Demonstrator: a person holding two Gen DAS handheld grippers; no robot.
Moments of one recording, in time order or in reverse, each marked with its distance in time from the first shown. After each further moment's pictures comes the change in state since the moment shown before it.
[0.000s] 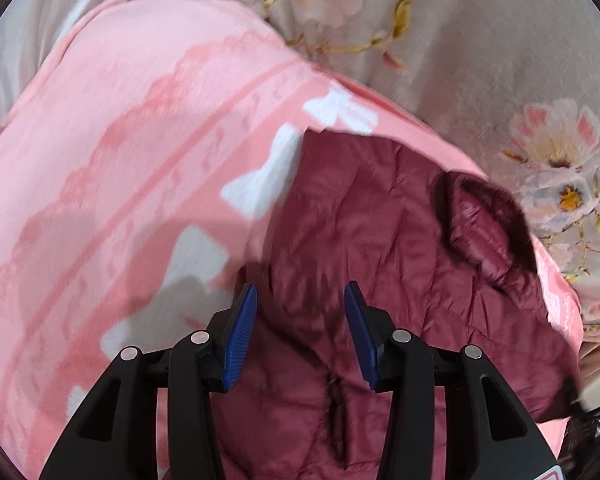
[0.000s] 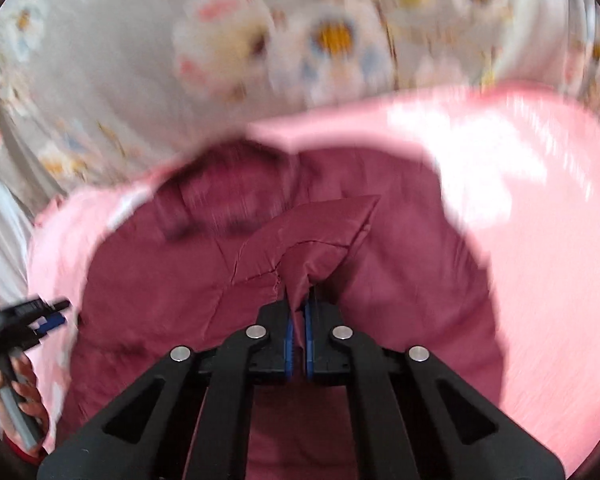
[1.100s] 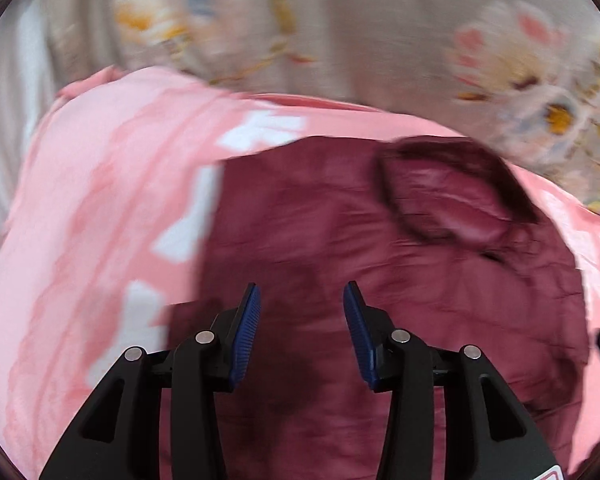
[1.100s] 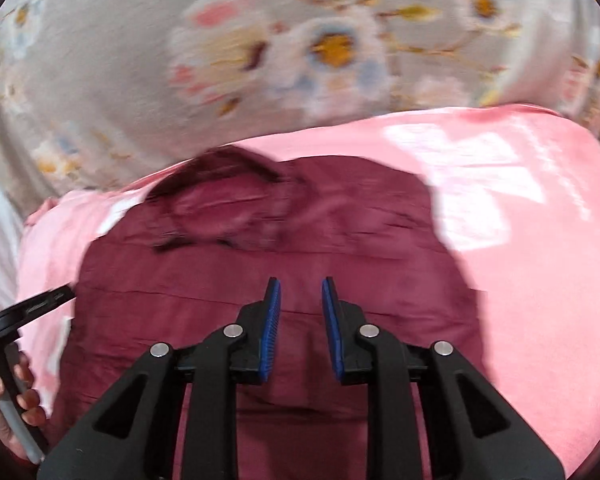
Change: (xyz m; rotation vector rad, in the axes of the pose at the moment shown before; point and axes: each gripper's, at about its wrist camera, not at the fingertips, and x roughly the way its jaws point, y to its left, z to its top) left arm 0.008 -0.117 -0.015 0.309 -0.044 0.131; right arm 0.040 0.018 -0.016 -0.030 0.106 0.022
